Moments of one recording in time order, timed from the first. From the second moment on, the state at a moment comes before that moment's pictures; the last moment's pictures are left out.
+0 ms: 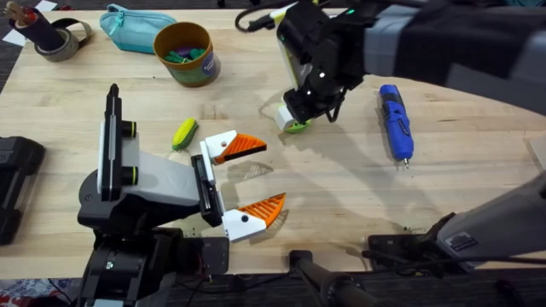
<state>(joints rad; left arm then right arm) -0.06 0.00 0.01 -0.12 1.19 -0.07 0.65 1.78 1.32 -0.90 0.01 0.17</state>
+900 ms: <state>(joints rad) -0.06 0.00 0.01 -0.12 1.19 -0.07 0.64 1.64 1.21 -0.84 0.01 0.17</state>
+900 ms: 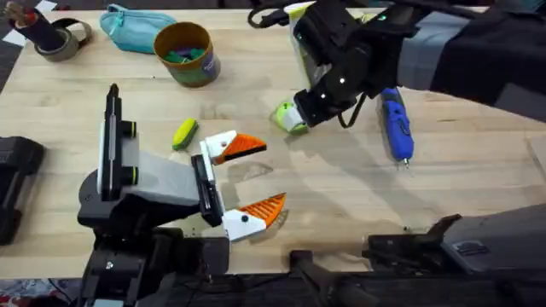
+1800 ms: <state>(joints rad) -0.06 0.00 0.01 -0.12 1.19 -0.07 0.62 1.74 1.20 -0.78 0.00 0.17</state>
